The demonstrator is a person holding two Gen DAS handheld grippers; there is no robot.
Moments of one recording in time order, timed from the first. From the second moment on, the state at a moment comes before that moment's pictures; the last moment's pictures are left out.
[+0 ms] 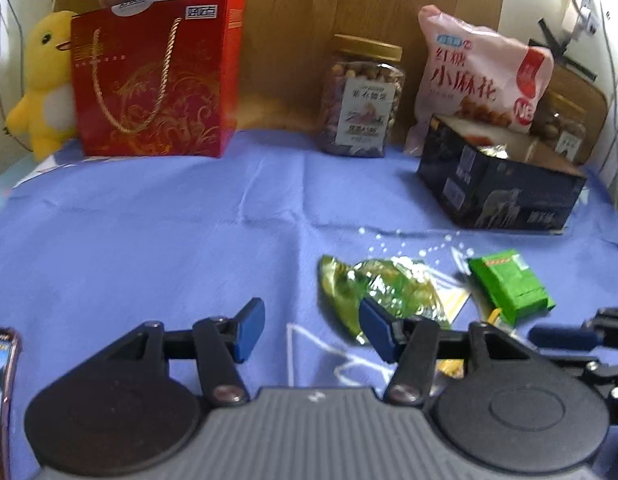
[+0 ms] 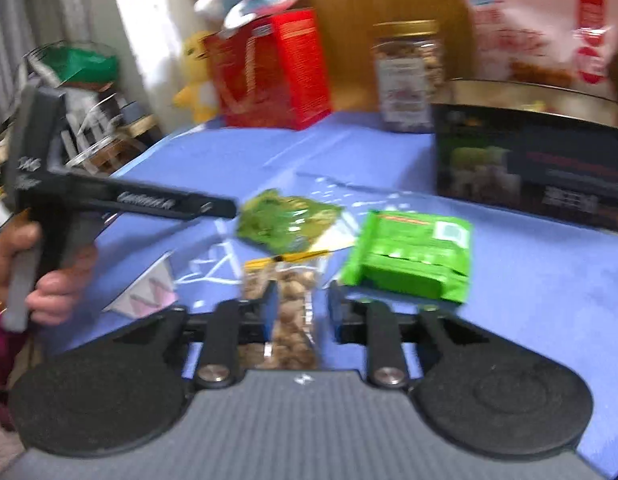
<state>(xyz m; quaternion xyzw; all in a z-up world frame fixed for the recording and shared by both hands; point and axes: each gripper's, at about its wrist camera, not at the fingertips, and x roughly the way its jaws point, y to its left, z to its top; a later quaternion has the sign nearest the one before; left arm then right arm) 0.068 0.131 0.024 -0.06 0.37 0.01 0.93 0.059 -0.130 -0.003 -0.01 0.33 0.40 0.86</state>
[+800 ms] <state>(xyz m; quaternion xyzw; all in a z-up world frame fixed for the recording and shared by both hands) 0.082 0.141 0.008 -0.01 0.38 0.16 0.91 0.025 -0.120 -0.021 -0.14 0.27 0.37 0.88</state>
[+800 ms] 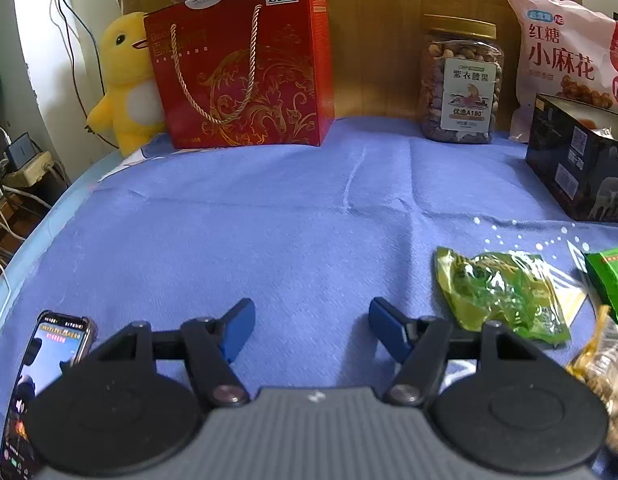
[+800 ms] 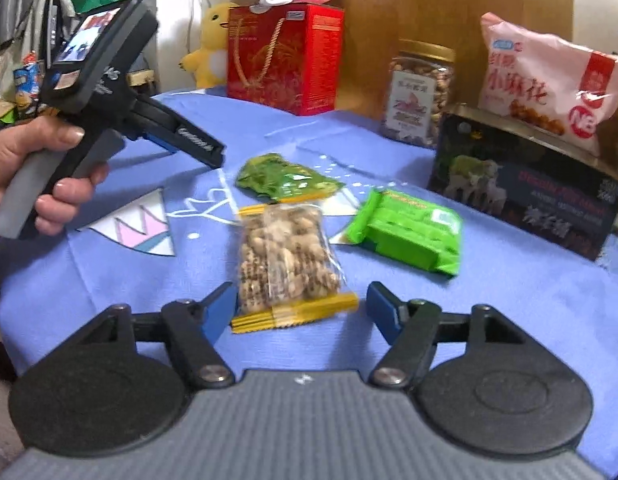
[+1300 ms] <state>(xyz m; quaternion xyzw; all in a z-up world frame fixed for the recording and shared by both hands) 0.088 0.141 0.005 0.01 0.38 0.18 0.91 0.037 -0.145 -0.021 -0.08 0.28 0.35 0.89</state>
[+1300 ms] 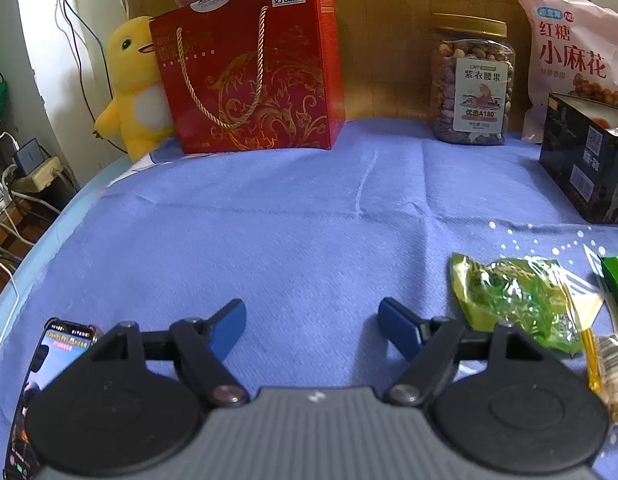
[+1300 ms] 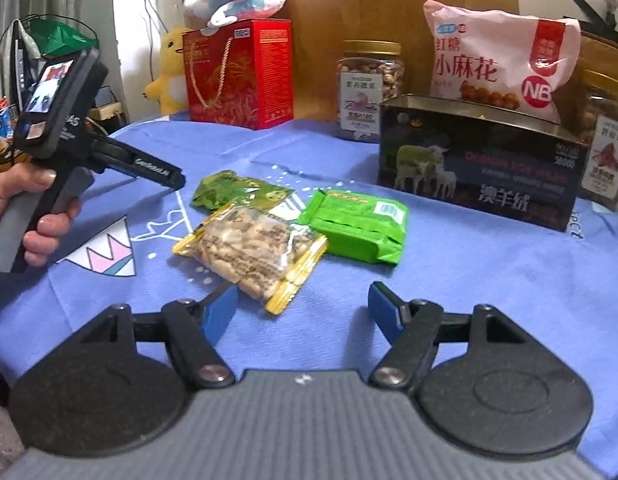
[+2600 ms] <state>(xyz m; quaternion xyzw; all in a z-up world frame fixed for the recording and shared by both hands) 0.194 0.007 0.098 -0.07 0.29 -0.24 0.92 0.133 -0.180 0.045 -0.07 0.15 0.26 0.95</state>
